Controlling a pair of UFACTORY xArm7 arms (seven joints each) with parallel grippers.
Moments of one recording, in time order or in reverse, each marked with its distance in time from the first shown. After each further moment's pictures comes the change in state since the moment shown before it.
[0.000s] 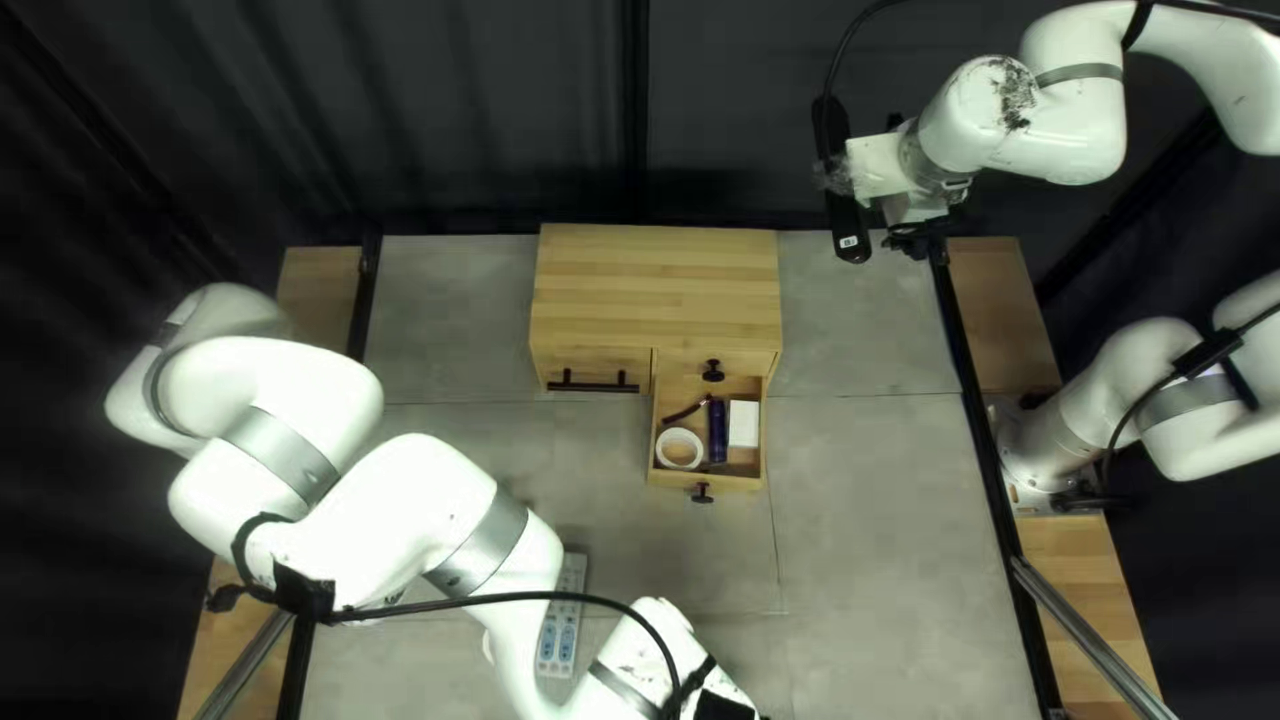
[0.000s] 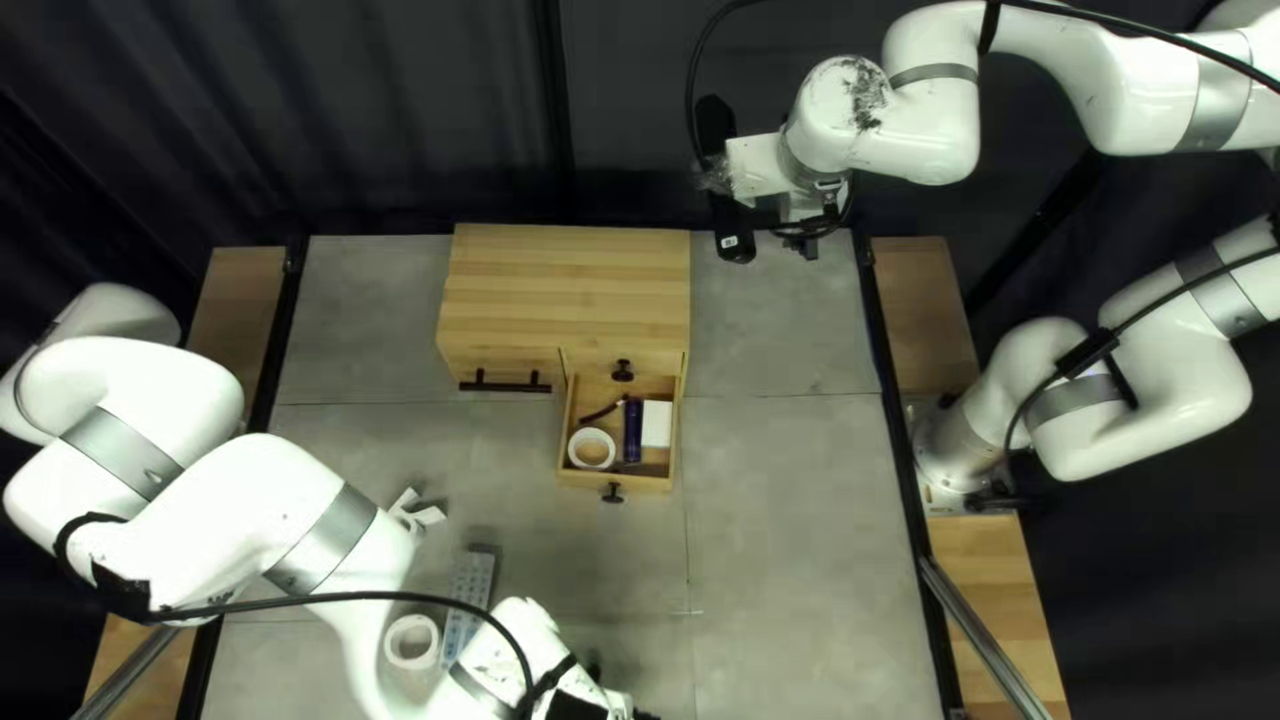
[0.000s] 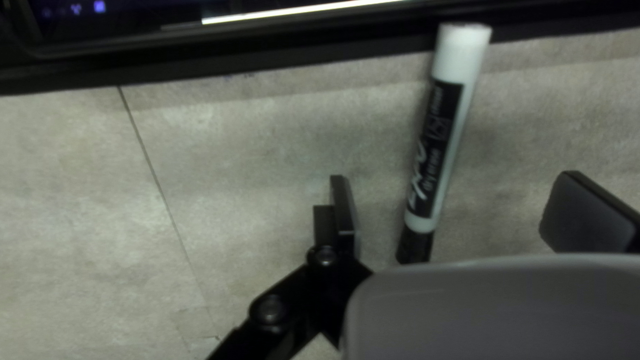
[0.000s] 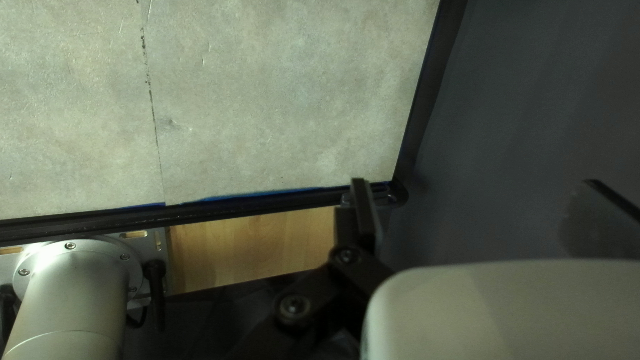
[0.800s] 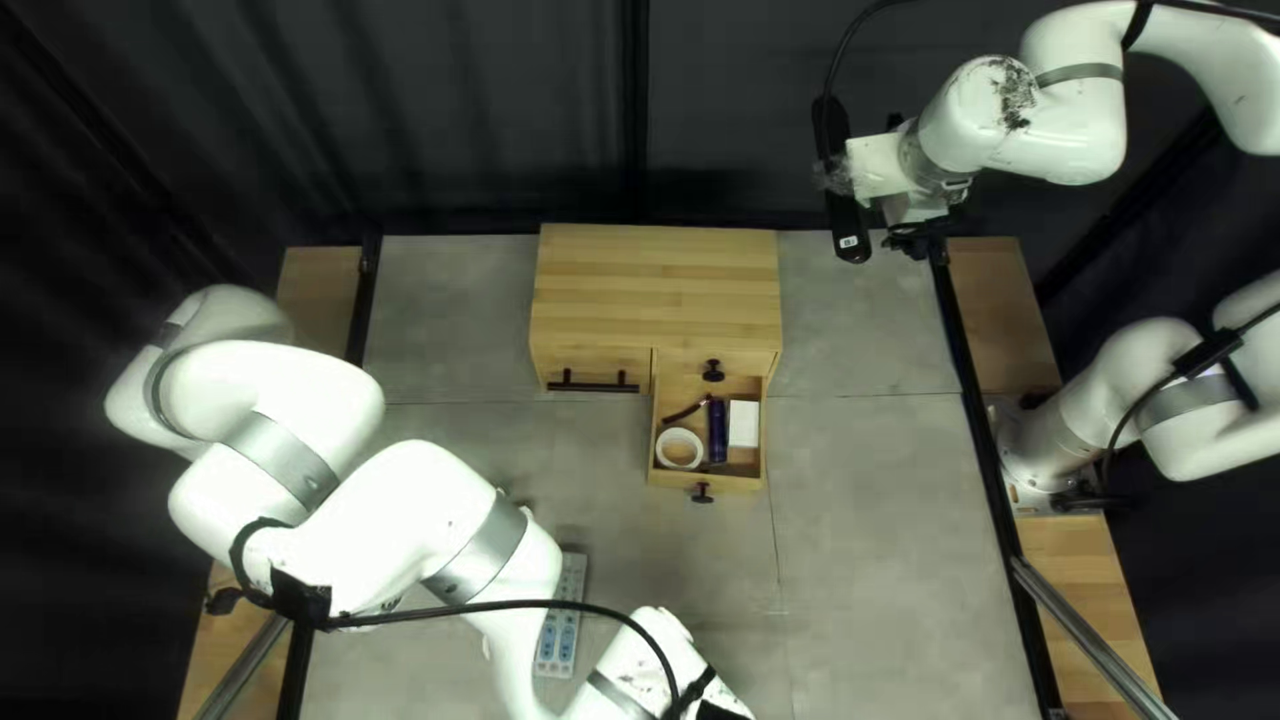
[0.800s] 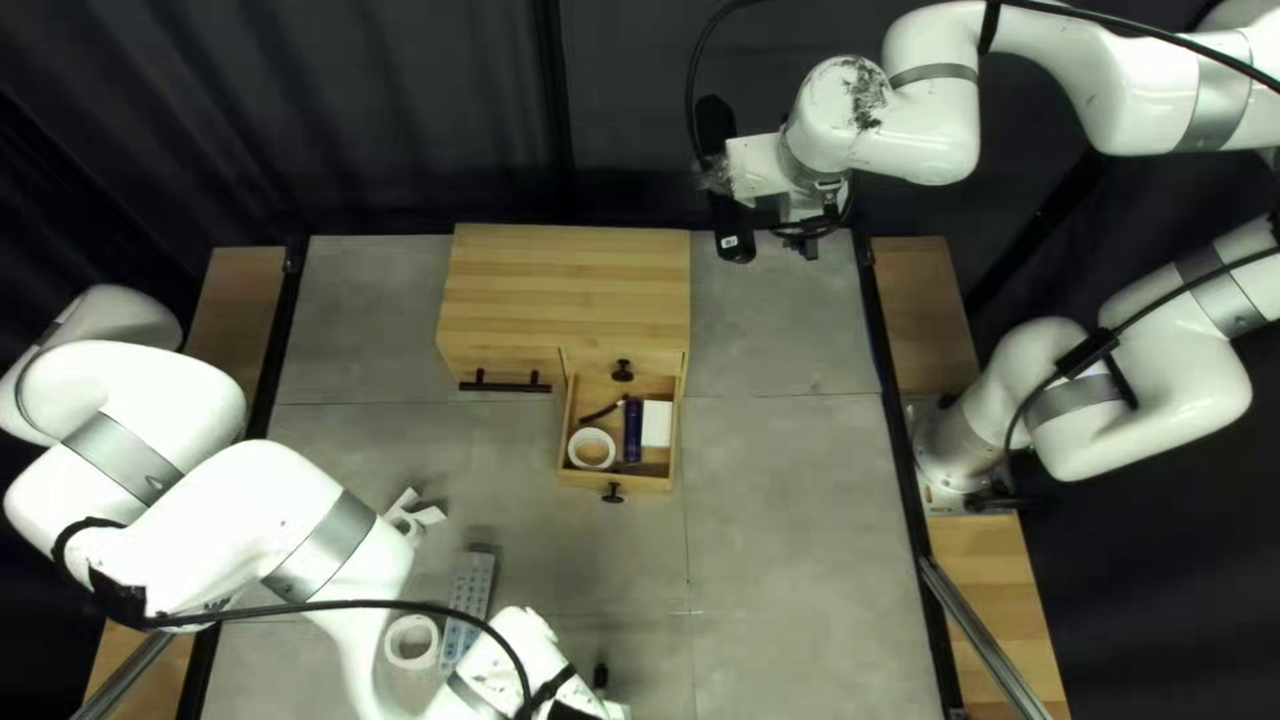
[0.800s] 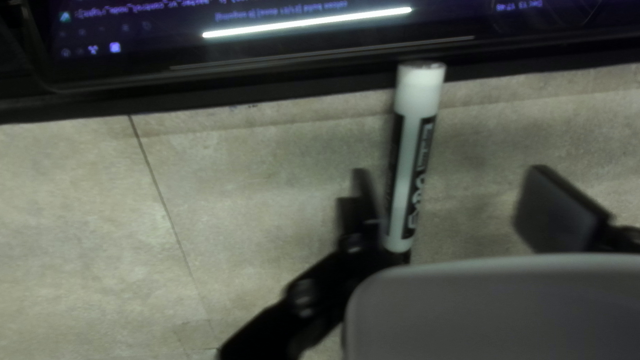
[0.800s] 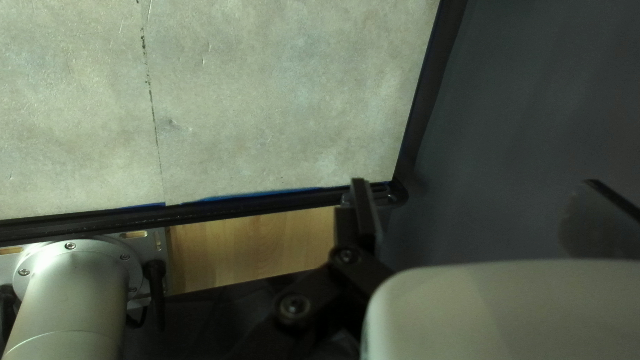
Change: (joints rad) left arm -0.002 -0.005 -0.004 -0.003 -0.007 -0.002 -0.009; right arm 0.000 0.000 0.000 0.000 0.000 0.000 0.000
